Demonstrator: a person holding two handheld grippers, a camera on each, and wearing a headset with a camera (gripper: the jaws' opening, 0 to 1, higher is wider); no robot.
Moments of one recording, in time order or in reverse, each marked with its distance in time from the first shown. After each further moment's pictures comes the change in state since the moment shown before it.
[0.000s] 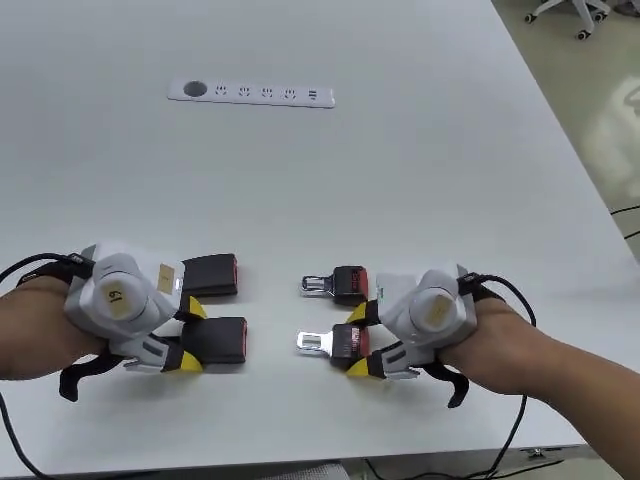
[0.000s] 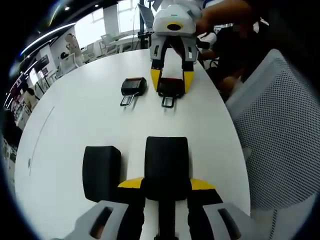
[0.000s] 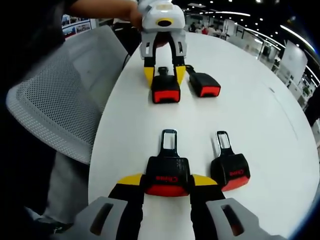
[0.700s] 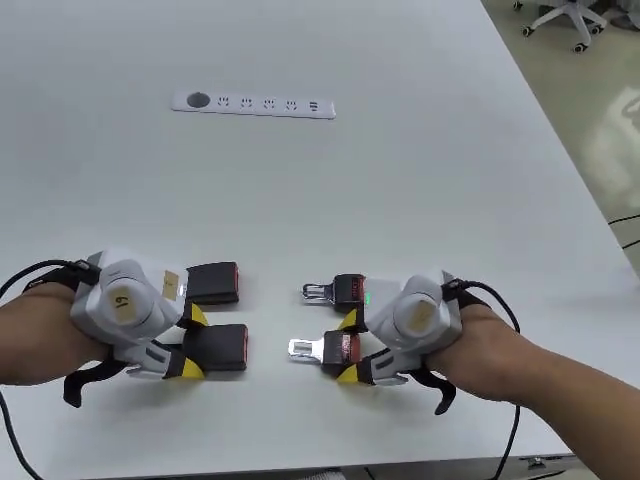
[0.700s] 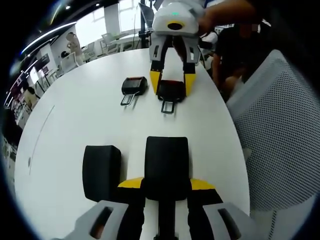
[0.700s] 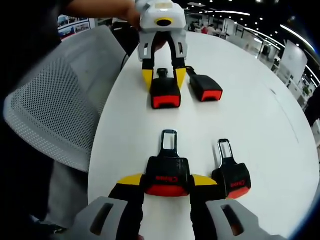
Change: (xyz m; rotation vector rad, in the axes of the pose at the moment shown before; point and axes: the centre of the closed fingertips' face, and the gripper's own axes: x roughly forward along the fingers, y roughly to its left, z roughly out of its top) left arm 0.000 0.000 0.001 -0.009 0.006 0.002; right arm 0.009 -0.001 0.013 0.002 0.001 -0.002
